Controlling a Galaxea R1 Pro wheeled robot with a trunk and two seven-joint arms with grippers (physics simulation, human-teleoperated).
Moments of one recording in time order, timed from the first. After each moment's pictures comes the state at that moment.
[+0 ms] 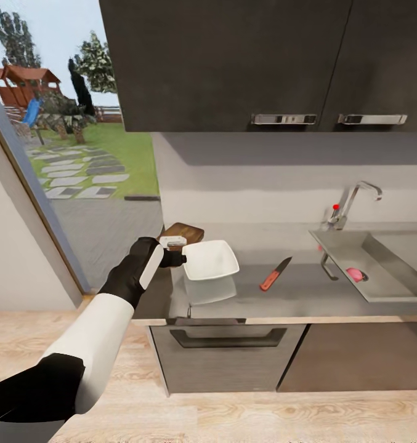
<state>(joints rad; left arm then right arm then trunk) -1.05 -0.14 -0.11 -0.81 0.21 0.92 0.19 -0.01 0.01 -0.02 -0.15 -0.03 -0.51 0.00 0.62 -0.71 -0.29</state>
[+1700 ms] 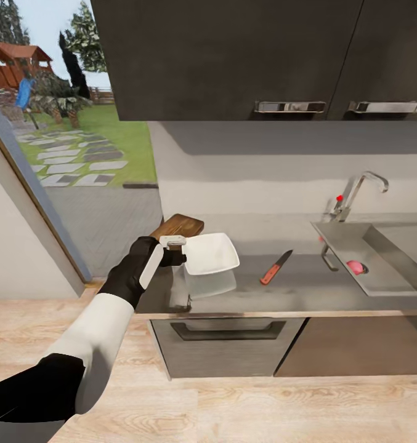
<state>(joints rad) -1.05 -0.14 -0.11 -0.82 0.21 0.92 0.19 -0.01 0.00 -0.02 -0.14 -0.03 -0.51 0.00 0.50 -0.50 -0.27</state>
